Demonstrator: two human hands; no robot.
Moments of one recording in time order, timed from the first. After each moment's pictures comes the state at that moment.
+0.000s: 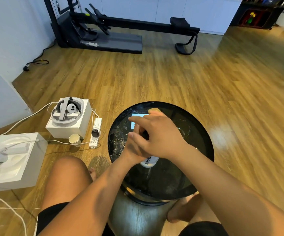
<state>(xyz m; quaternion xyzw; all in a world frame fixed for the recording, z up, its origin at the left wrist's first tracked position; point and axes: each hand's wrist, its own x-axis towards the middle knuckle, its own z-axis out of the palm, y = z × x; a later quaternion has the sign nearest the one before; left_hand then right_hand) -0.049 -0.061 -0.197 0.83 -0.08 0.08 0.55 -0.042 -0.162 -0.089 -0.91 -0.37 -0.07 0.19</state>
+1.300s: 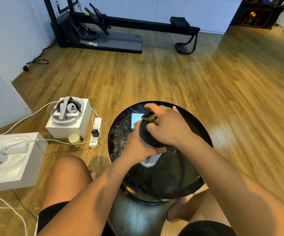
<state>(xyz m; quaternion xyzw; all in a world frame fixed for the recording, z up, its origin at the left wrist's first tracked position) -0.051 -0.057 -0.190 0.84 0.05 0.00 0.55 -0.015 -0.176 -0.083 -0.96 -0.23 0.03 0.18</state>
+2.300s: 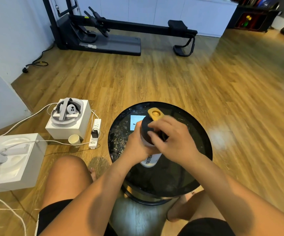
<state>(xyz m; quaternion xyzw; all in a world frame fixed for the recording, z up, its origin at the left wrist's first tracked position) -0.057 -0.059 -0.194 0.84 0.05 -0.01 0.54 -0.060 -0.198 -0.103 -0.88 -0.34 -0.18 0.29</state>
